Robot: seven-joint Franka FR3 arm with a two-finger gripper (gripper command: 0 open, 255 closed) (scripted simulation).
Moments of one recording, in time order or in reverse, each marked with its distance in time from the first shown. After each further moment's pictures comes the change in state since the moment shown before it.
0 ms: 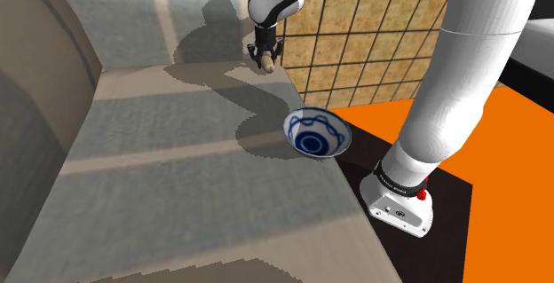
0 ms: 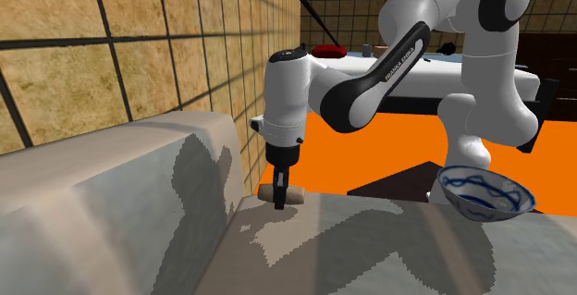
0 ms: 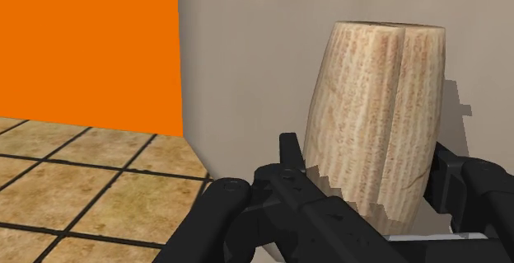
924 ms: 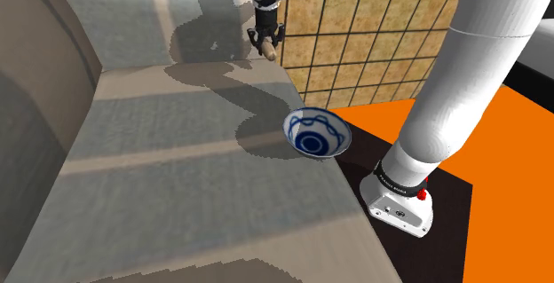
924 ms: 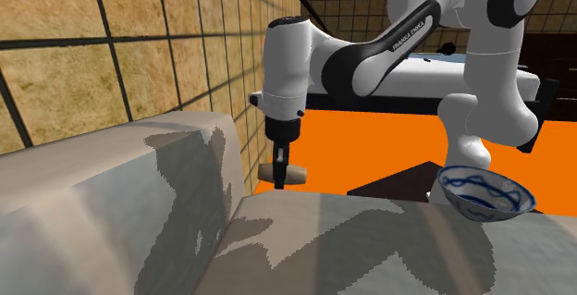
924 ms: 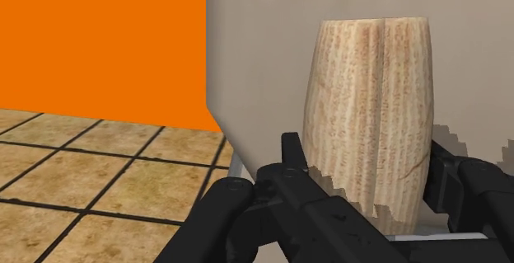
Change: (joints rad) arm -0.001 -0.067 0.003 0.062 0.014 -0.127 -0.019
